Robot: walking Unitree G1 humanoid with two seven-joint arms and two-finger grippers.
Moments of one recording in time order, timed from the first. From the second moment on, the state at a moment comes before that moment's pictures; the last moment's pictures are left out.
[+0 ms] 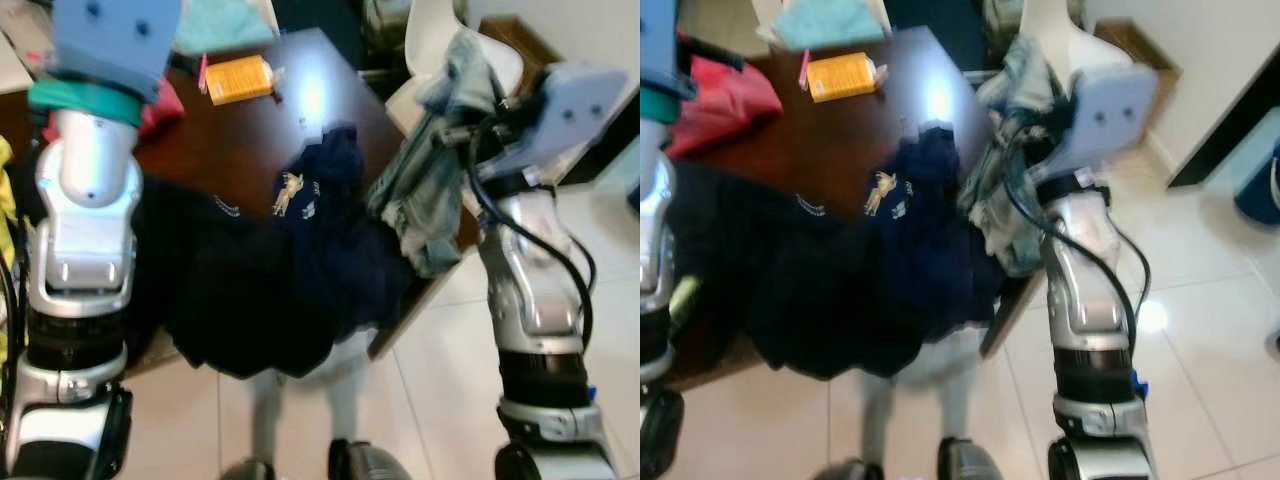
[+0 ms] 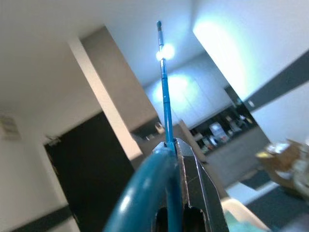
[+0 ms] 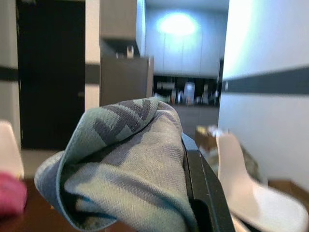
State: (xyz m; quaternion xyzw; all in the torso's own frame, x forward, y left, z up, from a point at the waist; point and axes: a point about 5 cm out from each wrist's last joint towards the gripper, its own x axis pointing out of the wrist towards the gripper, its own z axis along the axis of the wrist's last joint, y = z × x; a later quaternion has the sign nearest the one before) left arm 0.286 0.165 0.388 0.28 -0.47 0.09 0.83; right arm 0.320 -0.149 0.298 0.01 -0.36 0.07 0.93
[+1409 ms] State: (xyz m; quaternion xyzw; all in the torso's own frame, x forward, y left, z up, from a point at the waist) left arm 0.284 0.166 0.345 0.30 -0.38 0.01 0.87; right arm 0.357 -0.189 0.234 -0.38 0.00 0.33 0.86
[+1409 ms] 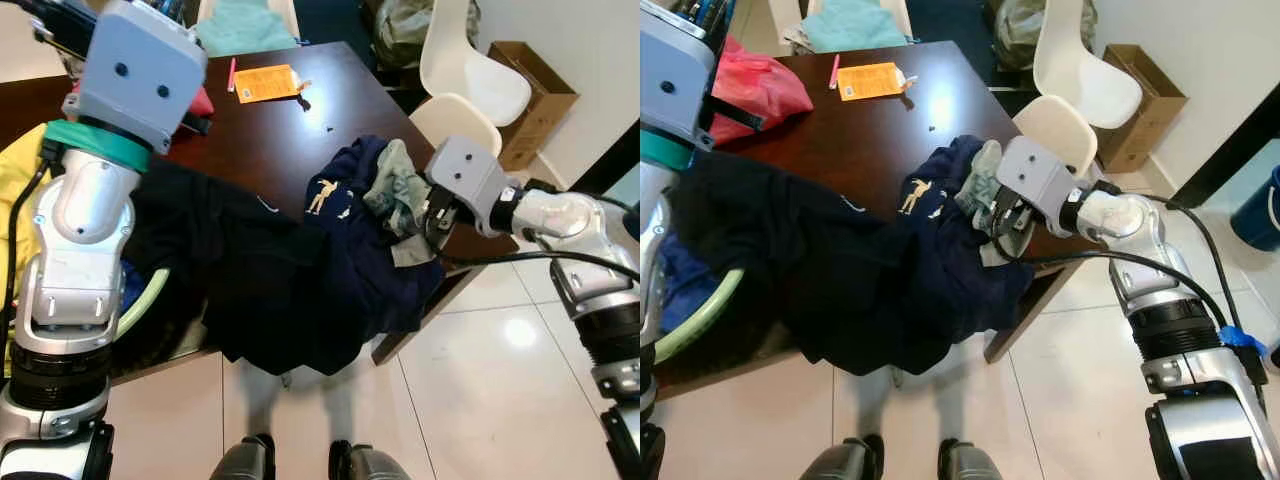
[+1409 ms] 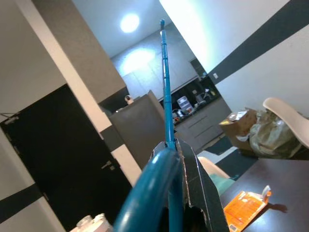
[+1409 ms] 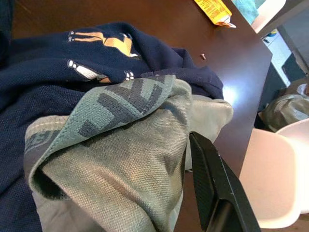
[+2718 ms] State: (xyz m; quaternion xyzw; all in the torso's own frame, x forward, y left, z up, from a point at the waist) left arm 0.282 0.165 0.341 0.30 -0.37 0.02 0.88; right arm 0.393 -0.129 0.378 0.01 -0.24 0.35 0.90
